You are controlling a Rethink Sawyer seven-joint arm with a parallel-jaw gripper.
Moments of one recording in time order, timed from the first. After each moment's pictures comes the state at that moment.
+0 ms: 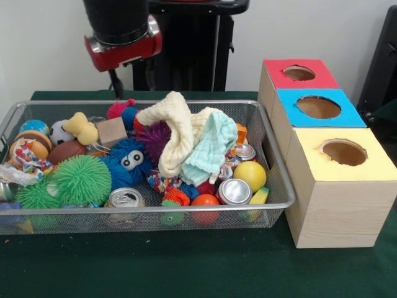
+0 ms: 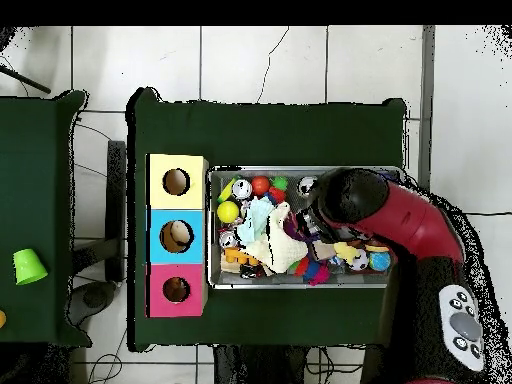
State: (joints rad) arm -0.39 -0.61 -0.10 1.45 0.05 1.00 0.85
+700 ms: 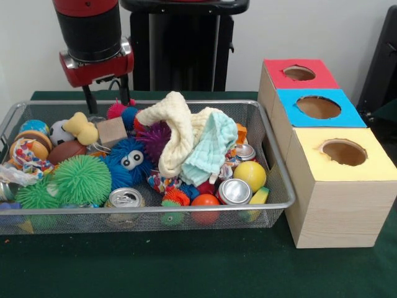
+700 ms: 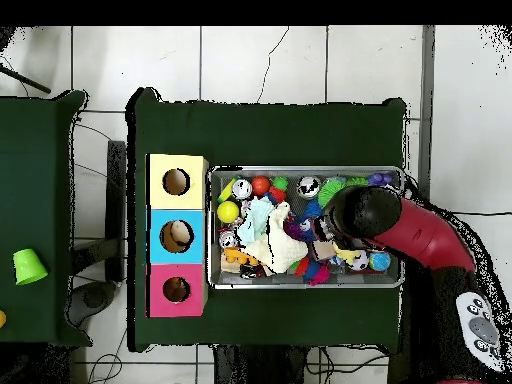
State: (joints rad) arm -0.48 -0.60 -0.04 1.51 -0.04 0.84 0.85
